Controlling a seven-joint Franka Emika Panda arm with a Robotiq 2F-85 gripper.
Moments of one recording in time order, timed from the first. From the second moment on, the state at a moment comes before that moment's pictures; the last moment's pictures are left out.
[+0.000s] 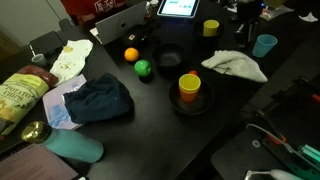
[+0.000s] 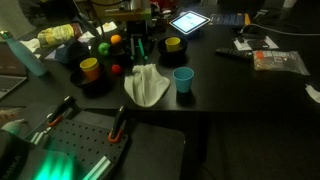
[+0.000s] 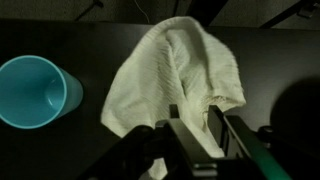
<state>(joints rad) -0.05 0.36 -0.03 -2.29 -0.10 2.30 -0.23</state>
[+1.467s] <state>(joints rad) -0.08 0.56 0.07 -2.46 0.00 2.90 -0.35</state>
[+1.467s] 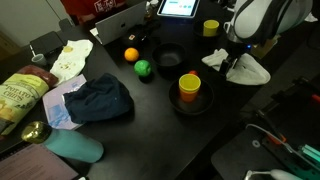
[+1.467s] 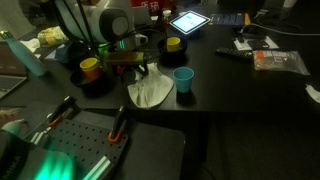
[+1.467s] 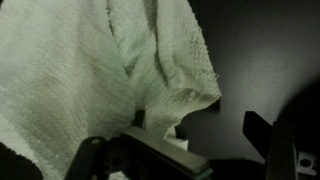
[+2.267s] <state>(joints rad) 0.20 0.49 -0.26 -2.46 -0.26 3.02 -0.11</state>
